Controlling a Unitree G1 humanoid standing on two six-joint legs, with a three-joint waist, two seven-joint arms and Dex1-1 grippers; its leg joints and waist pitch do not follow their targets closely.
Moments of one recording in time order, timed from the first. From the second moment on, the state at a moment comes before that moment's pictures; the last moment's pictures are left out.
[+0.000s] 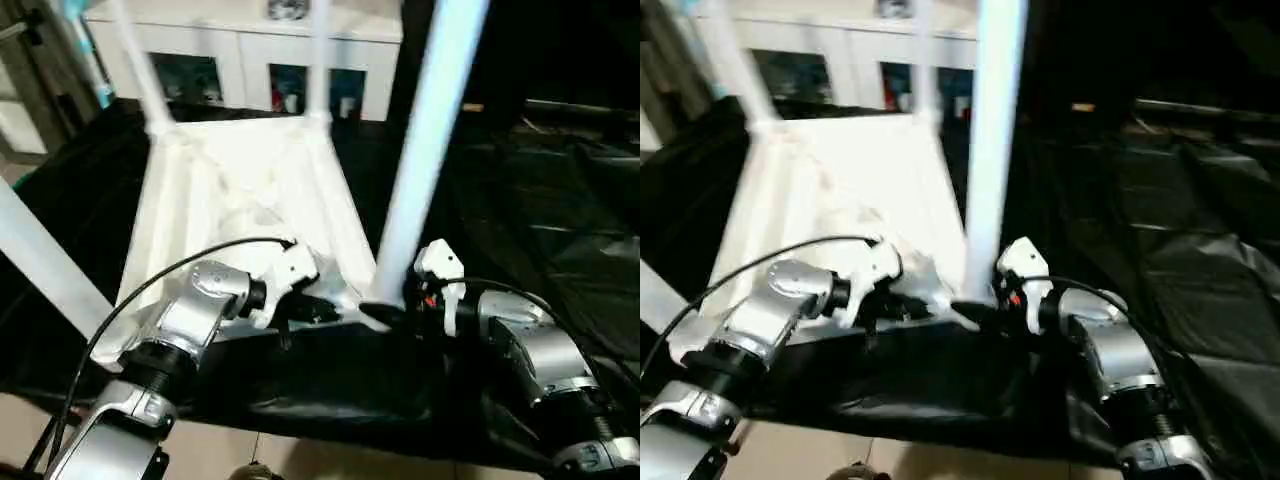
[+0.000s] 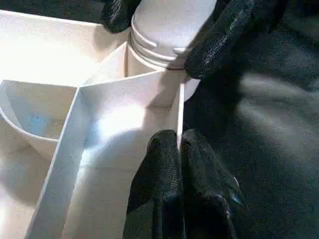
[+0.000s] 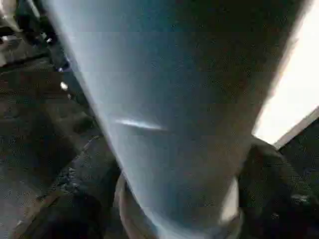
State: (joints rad) left arm -0.55 0.29 -0.29 0.48 0.02 0.24 -1.24; right arm -0.35 -0.34 0.14 0.32 0.14 0.25 1.08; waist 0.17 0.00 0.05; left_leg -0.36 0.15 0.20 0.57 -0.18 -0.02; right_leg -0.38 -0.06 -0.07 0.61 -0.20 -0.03
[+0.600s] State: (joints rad) left arm -0.57 0.25 -0.24 0.55 0.05 0.24 -1.09; right arm -0.38 -0.20 0.08 0.39 0.10 0.26 0.79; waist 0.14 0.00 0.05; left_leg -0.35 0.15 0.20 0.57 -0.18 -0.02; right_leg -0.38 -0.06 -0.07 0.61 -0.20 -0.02
